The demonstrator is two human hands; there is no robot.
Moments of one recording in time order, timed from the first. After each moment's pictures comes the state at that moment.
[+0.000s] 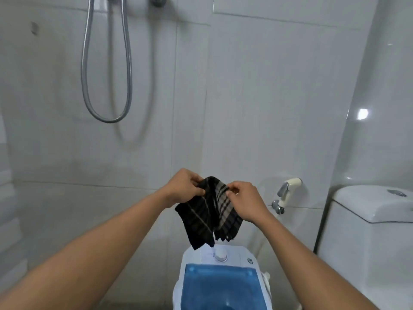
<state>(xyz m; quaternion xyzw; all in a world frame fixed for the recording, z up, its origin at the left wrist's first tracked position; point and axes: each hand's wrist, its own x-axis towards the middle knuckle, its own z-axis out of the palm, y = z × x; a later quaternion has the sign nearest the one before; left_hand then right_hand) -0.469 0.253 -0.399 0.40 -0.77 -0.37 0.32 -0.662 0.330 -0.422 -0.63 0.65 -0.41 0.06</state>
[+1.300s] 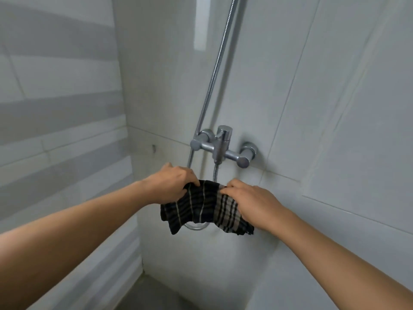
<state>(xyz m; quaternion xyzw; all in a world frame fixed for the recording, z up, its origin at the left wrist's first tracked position) -0.233 0.186 0.116 0.51 -0.86 0.01 0.07 -0.490 0.206 0.123 -0.89 0.44 -0.04 -0.03</state>
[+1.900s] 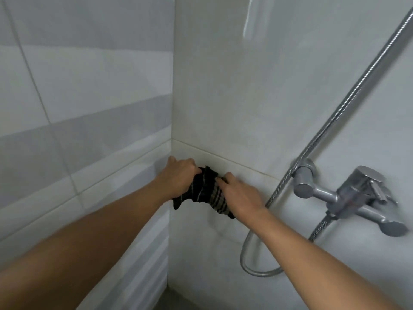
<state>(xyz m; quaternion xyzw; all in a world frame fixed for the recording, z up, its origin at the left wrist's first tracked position) -0.003 -0.020 0.054 0.60 -0.79 0.07 0.09 -0.210 0.009 0.064 -0.86 0.51 -0.06 -0.07</state>
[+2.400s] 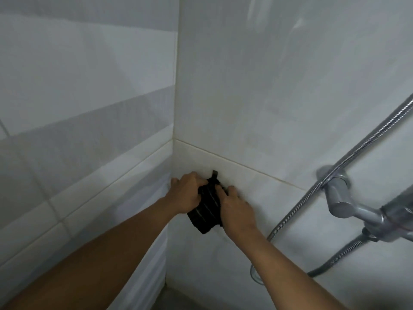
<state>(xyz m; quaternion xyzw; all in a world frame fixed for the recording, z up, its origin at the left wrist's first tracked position) 0.005 -0.065 -0.019 0.59 -0.77 -0.13 0.21 -0.171 -0.024 -0.004 -0.81 0.58 -0.06 -0.03</state>
